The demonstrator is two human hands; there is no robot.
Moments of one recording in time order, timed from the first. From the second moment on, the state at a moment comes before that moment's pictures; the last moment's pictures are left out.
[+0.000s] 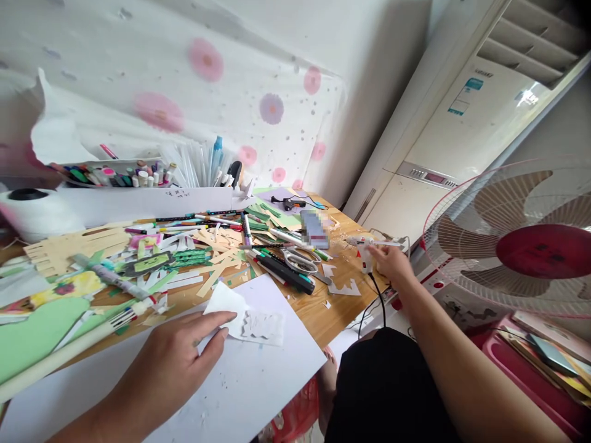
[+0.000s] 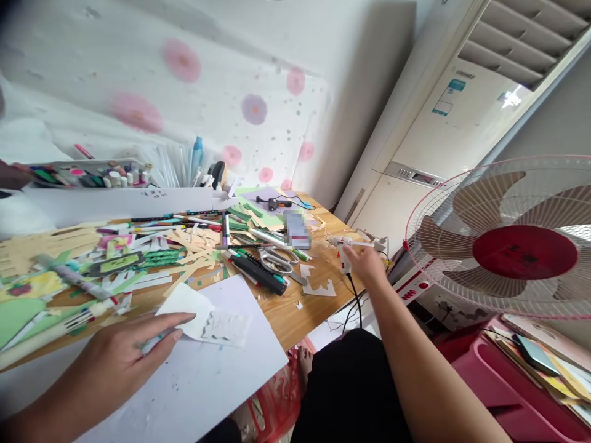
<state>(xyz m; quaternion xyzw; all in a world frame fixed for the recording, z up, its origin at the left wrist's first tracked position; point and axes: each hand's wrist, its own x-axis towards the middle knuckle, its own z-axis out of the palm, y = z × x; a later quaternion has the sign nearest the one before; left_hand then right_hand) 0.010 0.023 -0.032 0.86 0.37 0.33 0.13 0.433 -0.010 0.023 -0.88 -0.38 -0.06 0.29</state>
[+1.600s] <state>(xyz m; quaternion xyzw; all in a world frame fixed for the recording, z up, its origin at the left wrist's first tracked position) 0.018 0.011 -0.018 0.94 0.24 0.21 0.11 0.253 -0.004 -0.001 -0.60 -0.68 0.35 0.22</state>
